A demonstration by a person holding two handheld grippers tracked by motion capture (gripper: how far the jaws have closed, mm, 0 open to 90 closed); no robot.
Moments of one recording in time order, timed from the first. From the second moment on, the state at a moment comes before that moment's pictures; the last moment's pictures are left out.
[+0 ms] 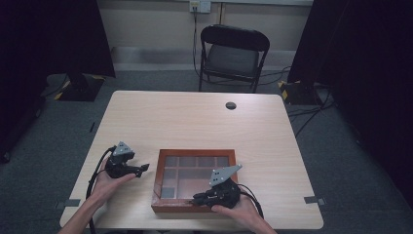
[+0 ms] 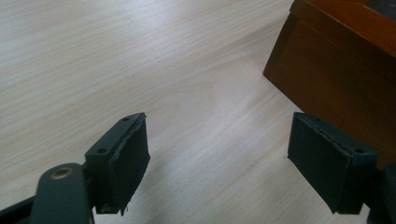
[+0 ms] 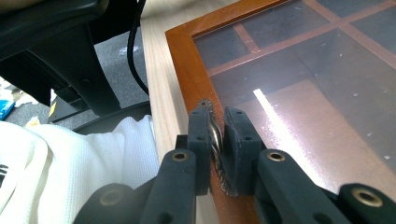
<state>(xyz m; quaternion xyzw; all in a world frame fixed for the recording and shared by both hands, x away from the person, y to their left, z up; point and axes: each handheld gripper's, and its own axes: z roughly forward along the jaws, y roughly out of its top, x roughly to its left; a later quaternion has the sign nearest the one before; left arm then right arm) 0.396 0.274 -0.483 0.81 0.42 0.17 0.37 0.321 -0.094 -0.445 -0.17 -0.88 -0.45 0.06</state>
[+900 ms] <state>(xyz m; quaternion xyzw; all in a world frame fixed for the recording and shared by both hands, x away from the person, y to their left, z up) 0.389 0.267 -0.471 0.81 0.38 0.15 0.42 0.325 -0.100 -0.418 -0.16 -0.87 -0.46 0.06</state>
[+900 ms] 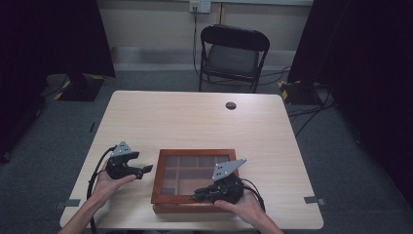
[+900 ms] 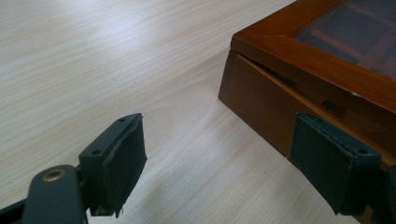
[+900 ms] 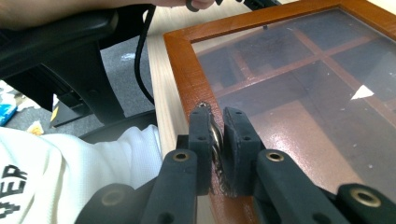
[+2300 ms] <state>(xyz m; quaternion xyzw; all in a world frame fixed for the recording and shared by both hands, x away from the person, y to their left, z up) 0.373 0.238 -0.461 0.82 0.29 0.11 0.47 0.342 -0.099 -0.376 -0.17 -0.87 -0.45 0.06</state>
